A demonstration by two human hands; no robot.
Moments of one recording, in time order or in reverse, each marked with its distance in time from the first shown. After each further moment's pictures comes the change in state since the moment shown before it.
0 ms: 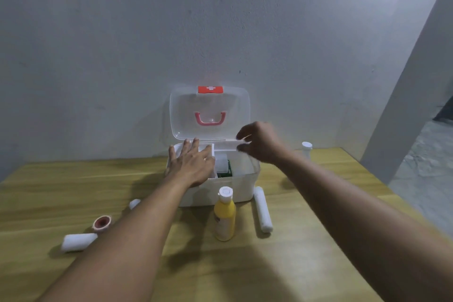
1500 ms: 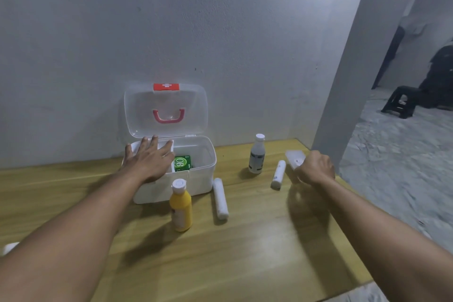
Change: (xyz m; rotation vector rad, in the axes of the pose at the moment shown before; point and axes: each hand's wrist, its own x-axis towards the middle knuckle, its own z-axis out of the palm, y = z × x) left_hand 0.002 0.002 -0.002 0.083 -0.072 -0.024; right_hand -0.117 0.148 -0.055 -0.174 0.201 0.876
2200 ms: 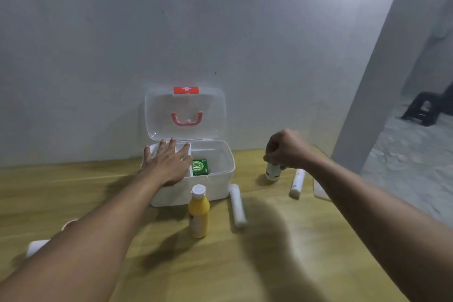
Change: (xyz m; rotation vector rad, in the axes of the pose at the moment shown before) left_hand 0.000 0.000 -0.002 -0.011 -0.001 0.015; right_hand -0.023 -0.100 -0.021 0.144 -0.287 -0.587
